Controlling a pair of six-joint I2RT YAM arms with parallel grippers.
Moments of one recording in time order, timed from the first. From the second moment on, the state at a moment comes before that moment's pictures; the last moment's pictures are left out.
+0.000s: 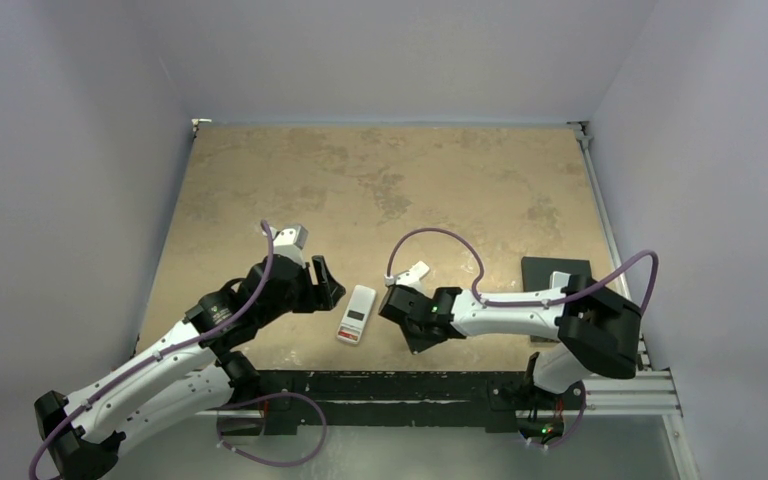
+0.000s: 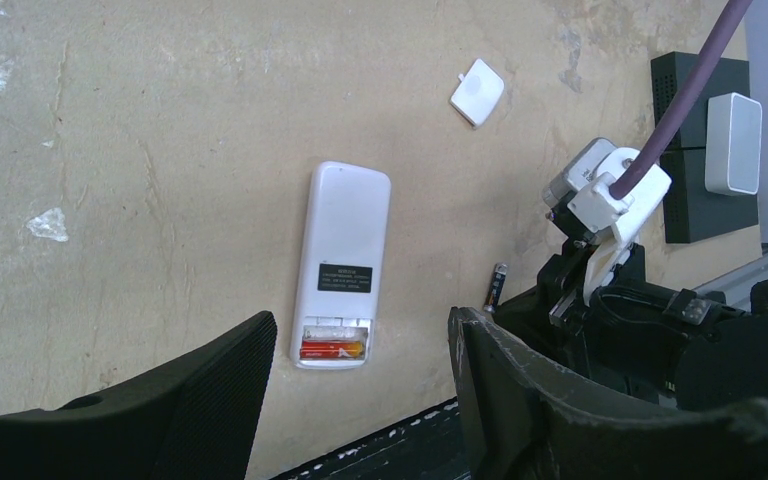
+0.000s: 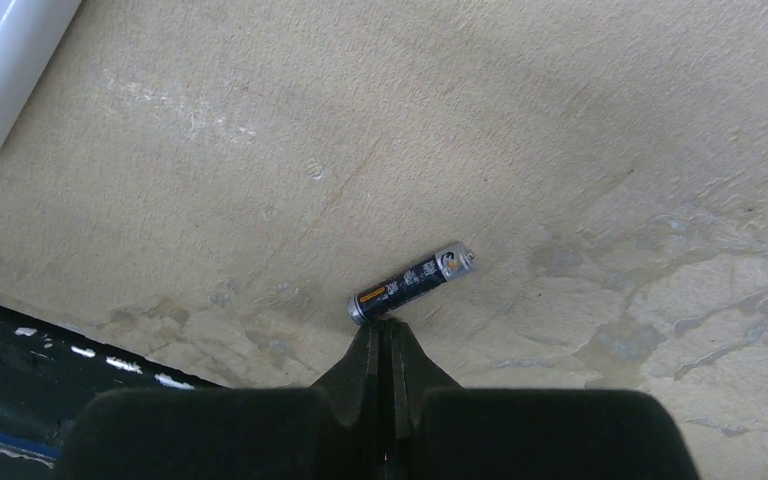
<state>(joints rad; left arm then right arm) -0.82 0.70 0.64 -0.56 -0.20 -0.76 1.19 1.52 0.81 -0.56 0.22 0.73</state>
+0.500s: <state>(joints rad) -0.82 0.70 0.64 -0.56 -0.20 -0.76 1.19 1.55 0.84 -0.57 0.23 0.77</state>
